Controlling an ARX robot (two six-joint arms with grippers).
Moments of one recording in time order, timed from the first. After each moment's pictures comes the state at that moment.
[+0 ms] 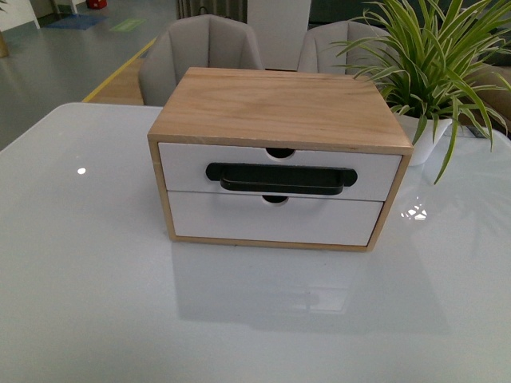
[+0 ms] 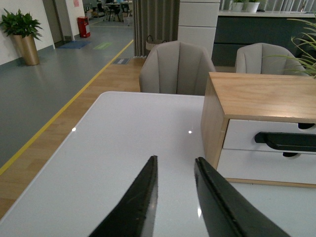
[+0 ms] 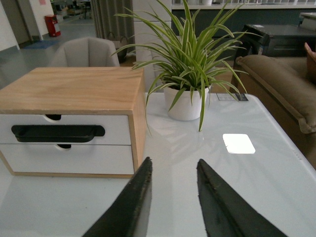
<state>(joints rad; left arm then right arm) 0.00 0.01 0.02 0.00 0.00 -0.01 0.00 0.01 0.02 0.00 0.00 -0.01</state>
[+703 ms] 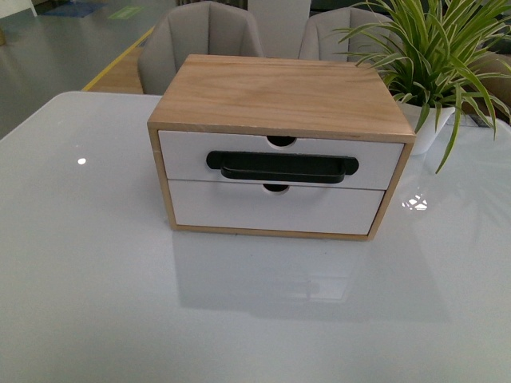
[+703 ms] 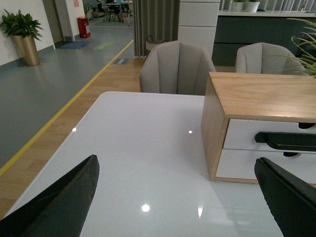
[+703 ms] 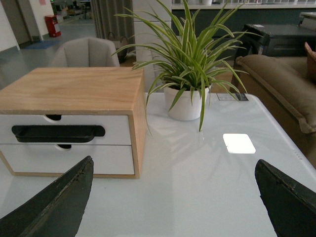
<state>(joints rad) 0.00 0.01 0.02 0.00 0.00 -0.01 0.00 0.01 0.02 0.00 0.00 -0.01</state>
